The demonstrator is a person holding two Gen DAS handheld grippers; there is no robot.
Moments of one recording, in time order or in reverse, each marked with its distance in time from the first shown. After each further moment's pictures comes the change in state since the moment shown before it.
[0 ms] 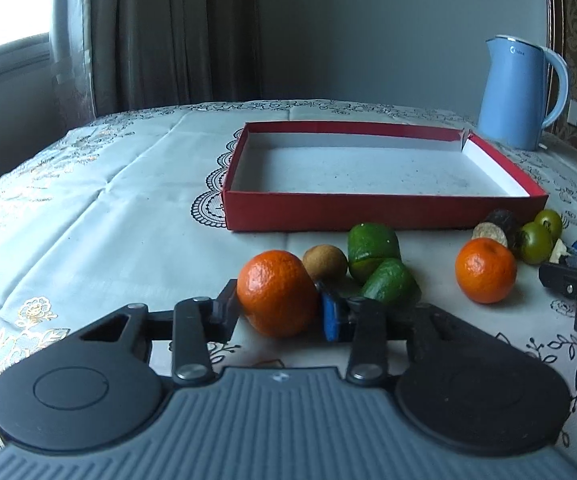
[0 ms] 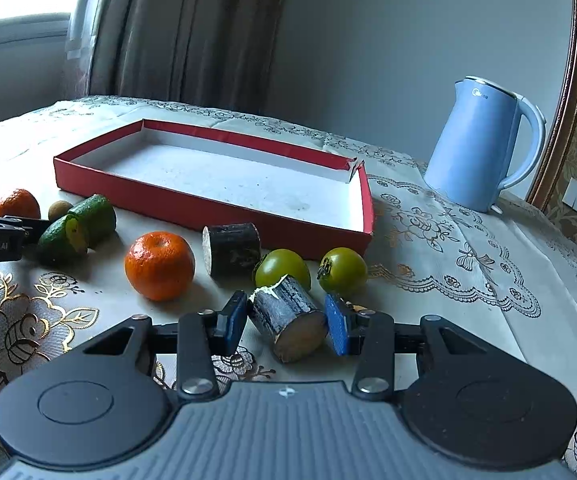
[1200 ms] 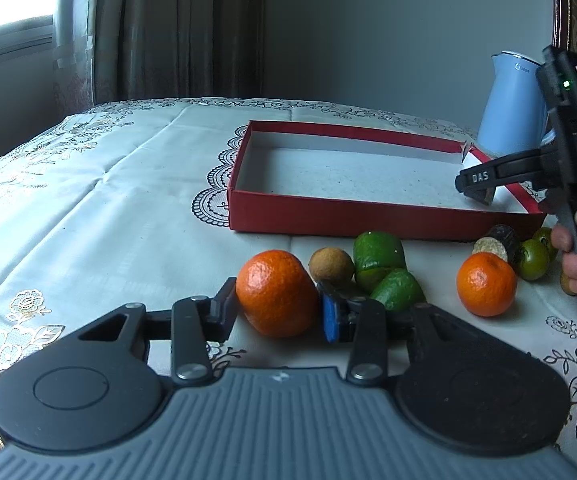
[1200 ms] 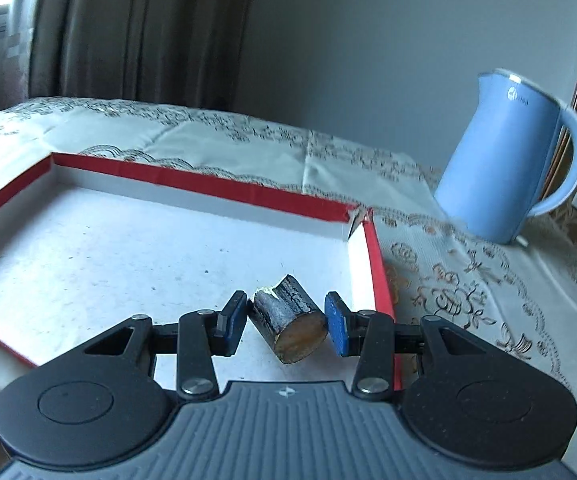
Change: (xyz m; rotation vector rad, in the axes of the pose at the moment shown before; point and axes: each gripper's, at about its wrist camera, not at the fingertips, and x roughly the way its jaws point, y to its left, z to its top) left arm 0.003 0.010 0.002 -0.052 0.004 -0.030; right arm 0.135 -0.011 0.094 0.042 0.099 -0.069
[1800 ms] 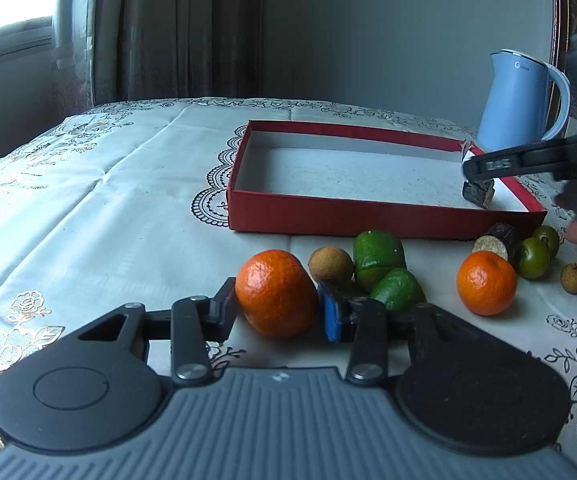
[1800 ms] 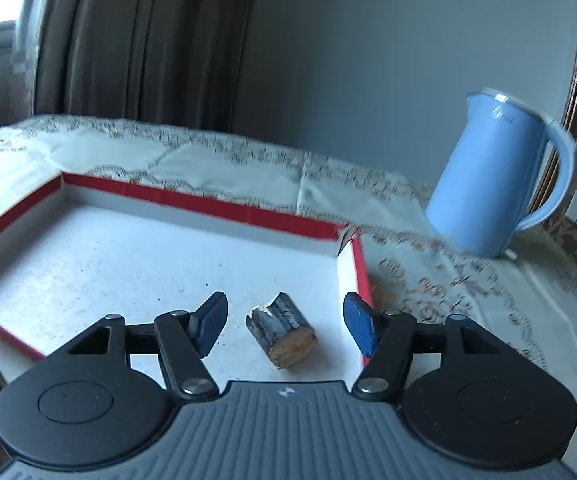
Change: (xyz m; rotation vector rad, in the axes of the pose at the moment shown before) left arm 0.000 0.000 0.000 0.004 0.001 0.001; right arm -0.034 -0.005 -0.003 -0.005 -0.088 -0.001
